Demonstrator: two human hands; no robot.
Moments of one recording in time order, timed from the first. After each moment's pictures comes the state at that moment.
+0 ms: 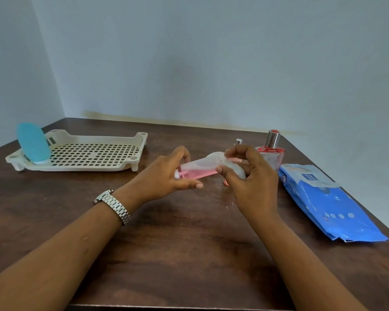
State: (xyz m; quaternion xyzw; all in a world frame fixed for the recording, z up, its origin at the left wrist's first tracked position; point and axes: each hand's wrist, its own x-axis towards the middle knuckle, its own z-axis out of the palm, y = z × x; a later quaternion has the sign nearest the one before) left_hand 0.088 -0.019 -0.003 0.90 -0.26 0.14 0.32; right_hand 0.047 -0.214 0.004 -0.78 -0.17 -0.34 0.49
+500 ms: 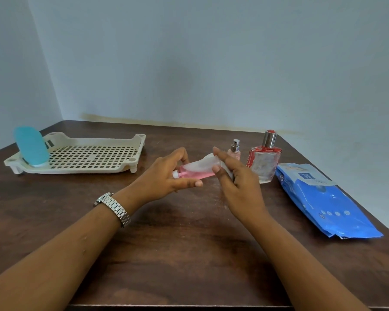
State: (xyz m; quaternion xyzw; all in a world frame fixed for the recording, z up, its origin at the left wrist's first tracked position) left_hand 0.080 -0.022 -0.001 0.86 -0.29 0.10 0.41; right_hand 0.054 -0.209 -0.006 -0.81 -0.20 -0.24 0.49
